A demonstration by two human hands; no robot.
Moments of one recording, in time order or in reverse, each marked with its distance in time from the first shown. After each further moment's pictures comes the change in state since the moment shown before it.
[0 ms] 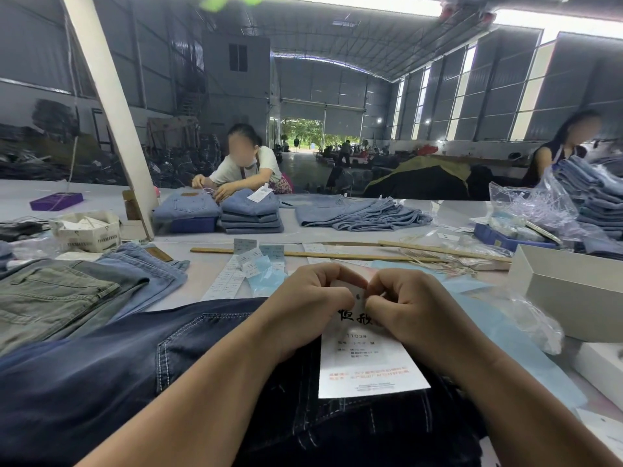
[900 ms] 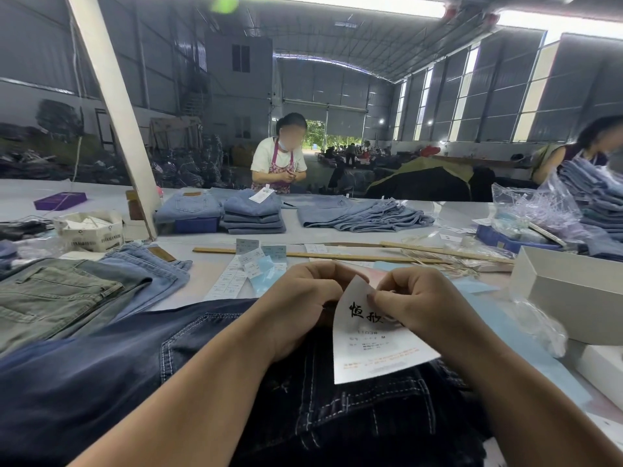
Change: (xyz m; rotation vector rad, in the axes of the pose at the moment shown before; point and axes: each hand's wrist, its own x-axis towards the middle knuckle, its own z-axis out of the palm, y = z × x) left_hand 0.003 -0.002 -0.007 -0.294 -0.064 -0.043; right_hand 0.004 0.002 -0.002 0.193 0.022 0.170
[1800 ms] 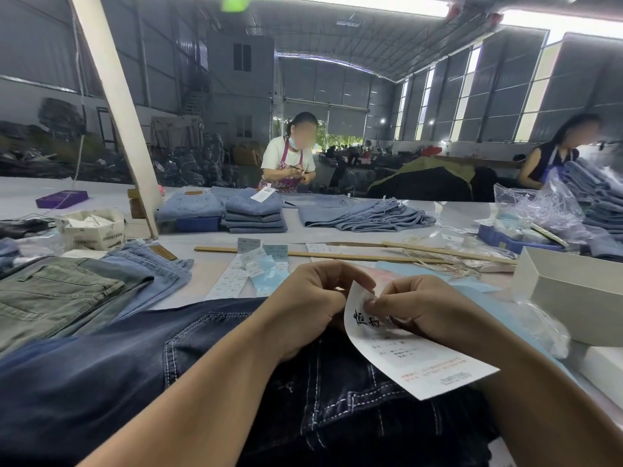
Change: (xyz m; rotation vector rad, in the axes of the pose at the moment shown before) left_hand 0.002 -0.005 0.001 0.091 -0.022 0.123; right_hand 0.009 0.002 -0.007 0.397 -0.309 0.294
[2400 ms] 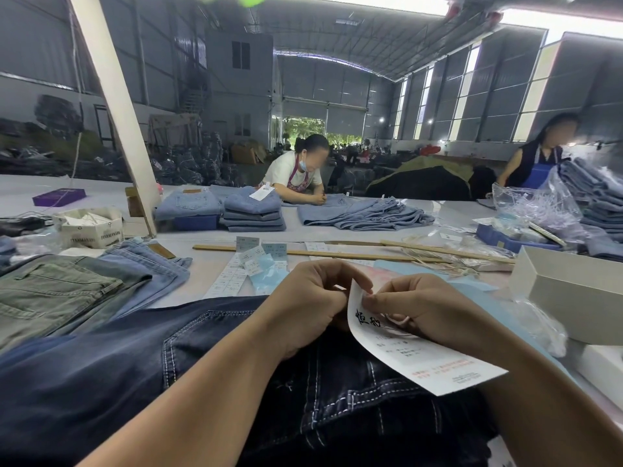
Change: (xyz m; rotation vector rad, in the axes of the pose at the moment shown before) left_hand 0.001 -0.003 -0.001 0.088 0.034 0.021; right_hand -0.001 0.000 0.001 -0.042 -0.025 -0.030
